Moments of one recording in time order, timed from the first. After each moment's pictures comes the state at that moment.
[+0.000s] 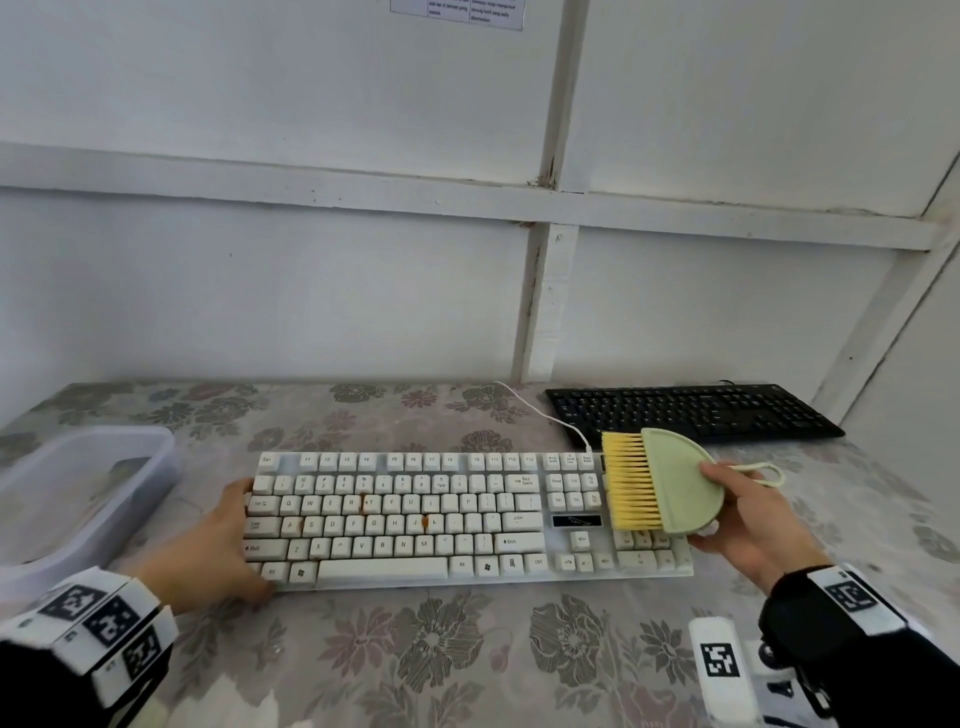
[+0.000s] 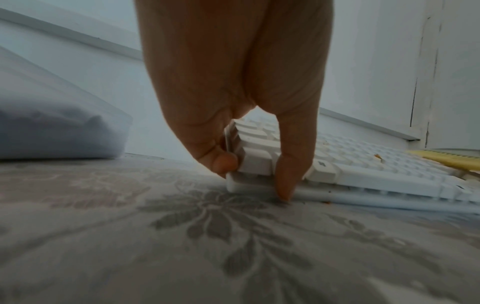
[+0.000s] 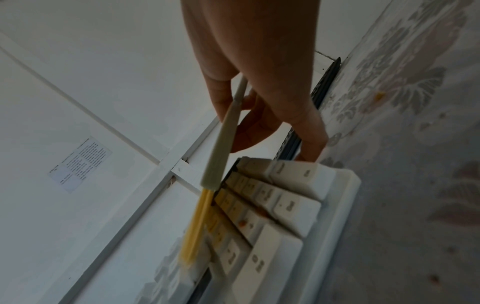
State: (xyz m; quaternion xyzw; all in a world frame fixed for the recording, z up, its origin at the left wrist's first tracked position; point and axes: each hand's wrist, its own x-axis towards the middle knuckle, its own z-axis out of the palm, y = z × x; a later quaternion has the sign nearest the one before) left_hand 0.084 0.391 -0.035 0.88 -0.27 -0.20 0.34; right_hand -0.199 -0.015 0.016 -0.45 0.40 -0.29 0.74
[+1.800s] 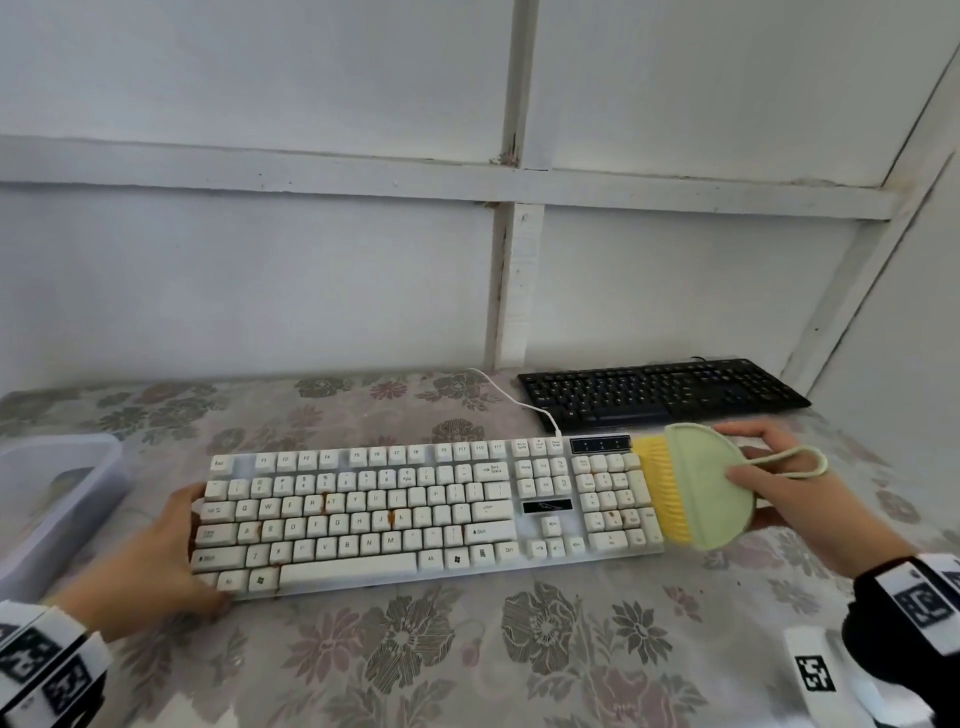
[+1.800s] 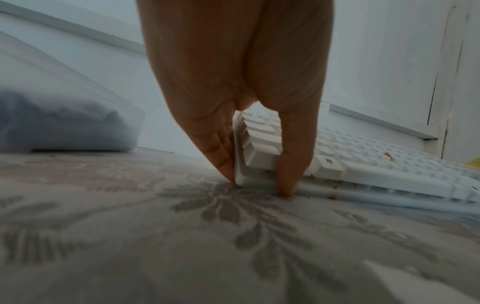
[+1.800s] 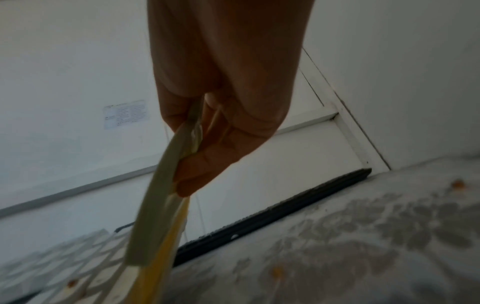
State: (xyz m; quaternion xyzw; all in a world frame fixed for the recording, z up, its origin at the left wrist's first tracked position) left_hand 0.084 0.397 -0.037 0.84 -0.30 -0.18 0.40; right_hand -0.259 -0.030 0.045 -0.74 0.30 -0.26 0.54
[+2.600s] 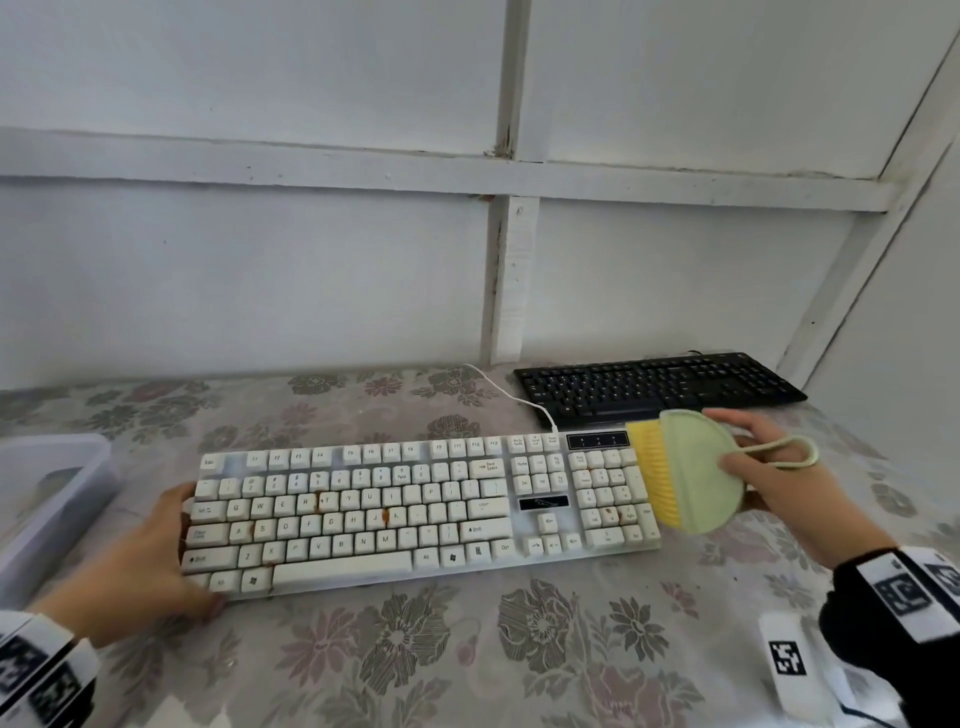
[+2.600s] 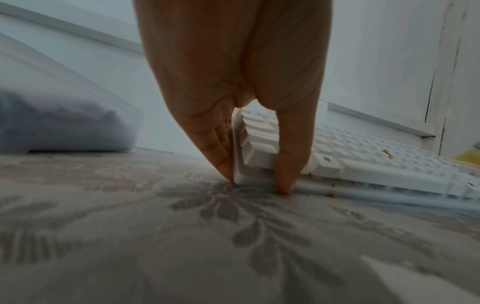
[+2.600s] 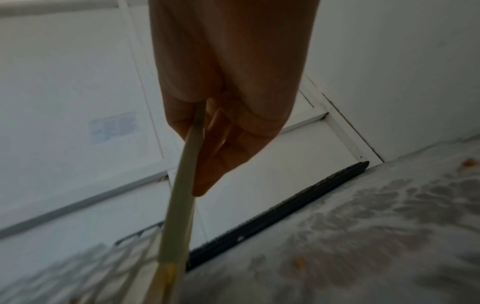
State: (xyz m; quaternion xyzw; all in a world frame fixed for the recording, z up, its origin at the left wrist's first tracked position) left_hand 0.087 0.395 -0.041 0.84 -0.29 -0.17 0.43; right_hand -0.254 -0.028 0.046 -0.75 0.30 -0.27 0.53
